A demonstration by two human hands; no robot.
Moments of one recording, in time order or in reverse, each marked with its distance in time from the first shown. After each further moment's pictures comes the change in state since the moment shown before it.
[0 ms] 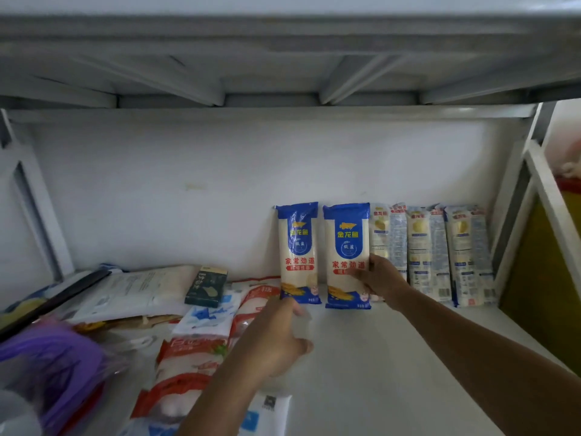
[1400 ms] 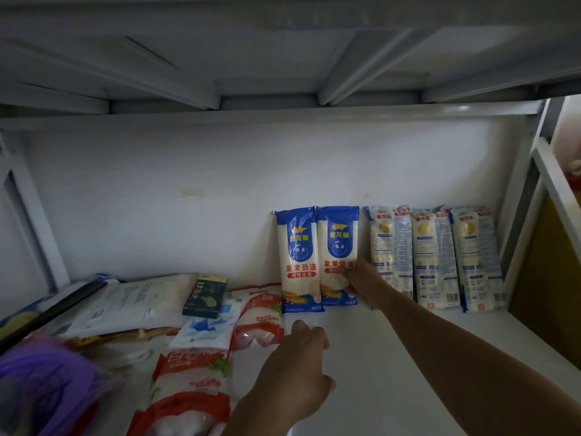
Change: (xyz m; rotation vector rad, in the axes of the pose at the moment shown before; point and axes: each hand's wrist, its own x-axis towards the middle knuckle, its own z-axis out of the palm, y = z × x) left_hand 0.006 0.017 0.023 0.251 -0.169 0.086; right_hand 0.057 0.019 0.039 0.048 -0.008 0.075
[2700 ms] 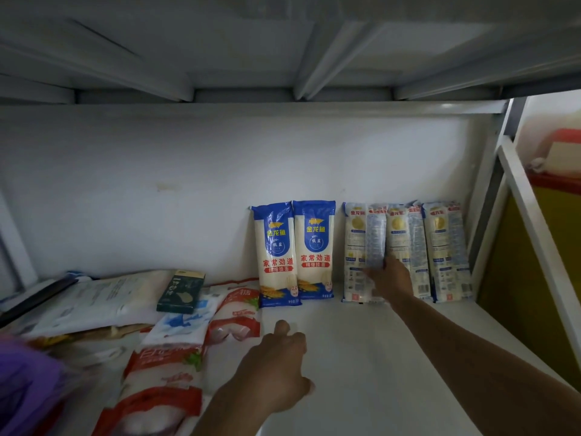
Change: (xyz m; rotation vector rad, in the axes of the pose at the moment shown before) left_hand 0.016 -0.004 0.020 0.183 -0.107 0.003; right_hand -0.028 0.028 -0.082 -0.231 0.414 -0.007
